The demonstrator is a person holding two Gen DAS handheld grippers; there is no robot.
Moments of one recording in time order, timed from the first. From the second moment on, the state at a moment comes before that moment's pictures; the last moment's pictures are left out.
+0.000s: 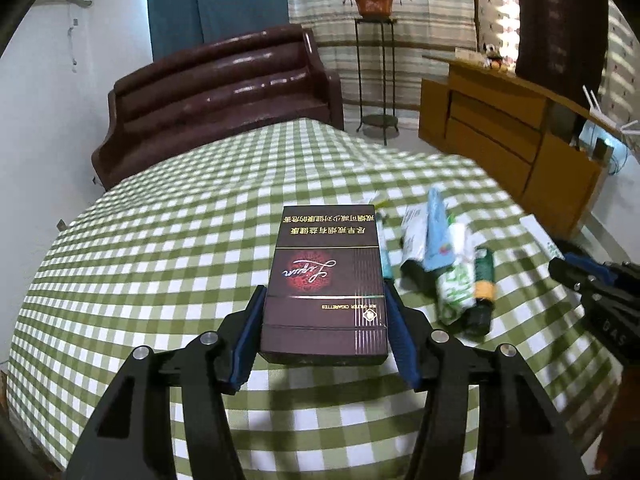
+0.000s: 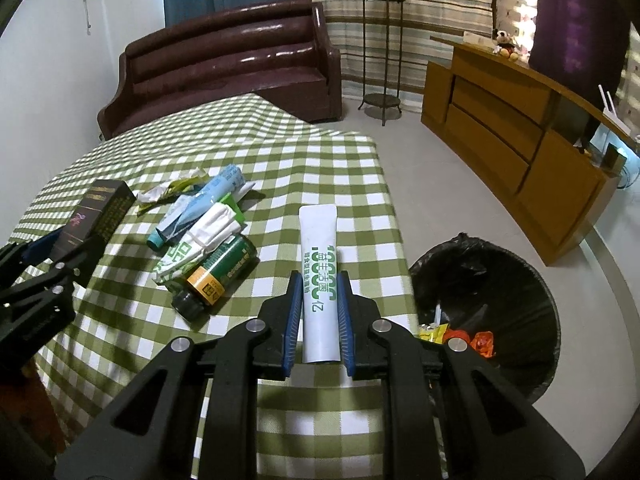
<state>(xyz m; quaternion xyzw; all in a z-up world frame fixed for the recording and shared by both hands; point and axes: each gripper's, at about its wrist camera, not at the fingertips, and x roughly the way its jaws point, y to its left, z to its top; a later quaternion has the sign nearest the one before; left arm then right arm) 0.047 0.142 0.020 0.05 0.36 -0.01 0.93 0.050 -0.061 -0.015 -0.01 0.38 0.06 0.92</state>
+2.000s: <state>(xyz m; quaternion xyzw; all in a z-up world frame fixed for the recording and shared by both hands) 0.066 -0.093 0.002 0.12 0.31 -0.18 0.93 0.034 -0.241 -0.025 0.04 0.34 -0.11 0.93</state>
